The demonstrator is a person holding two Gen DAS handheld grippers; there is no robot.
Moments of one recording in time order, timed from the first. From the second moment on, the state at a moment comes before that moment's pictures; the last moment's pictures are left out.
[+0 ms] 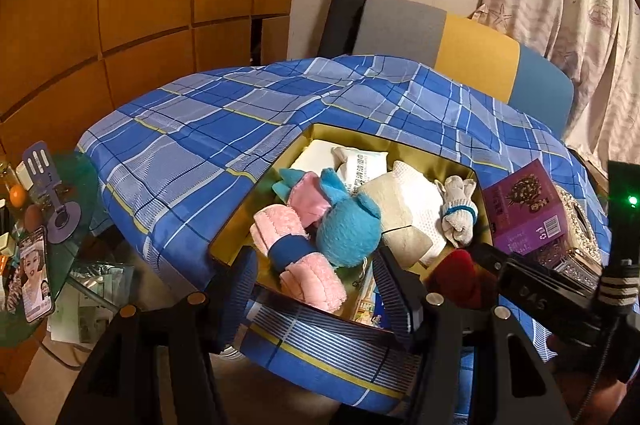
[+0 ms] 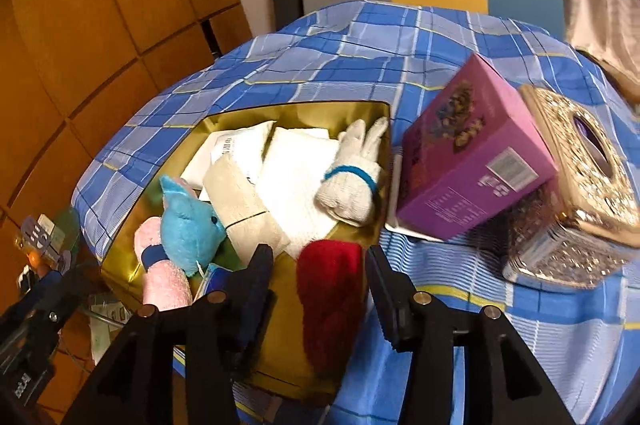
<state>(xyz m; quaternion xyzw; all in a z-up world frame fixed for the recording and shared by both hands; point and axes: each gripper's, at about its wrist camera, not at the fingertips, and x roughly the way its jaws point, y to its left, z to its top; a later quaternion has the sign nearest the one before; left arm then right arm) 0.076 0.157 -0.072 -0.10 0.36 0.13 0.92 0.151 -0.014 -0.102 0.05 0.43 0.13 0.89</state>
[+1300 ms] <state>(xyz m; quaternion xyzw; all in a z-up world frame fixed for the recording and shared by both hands) 0.034 0.130 -0.025 -0.07 0.38 0.12 0.91 0.048 -0.027 -0.017 0.00 0.37 0.03 0.93</state>
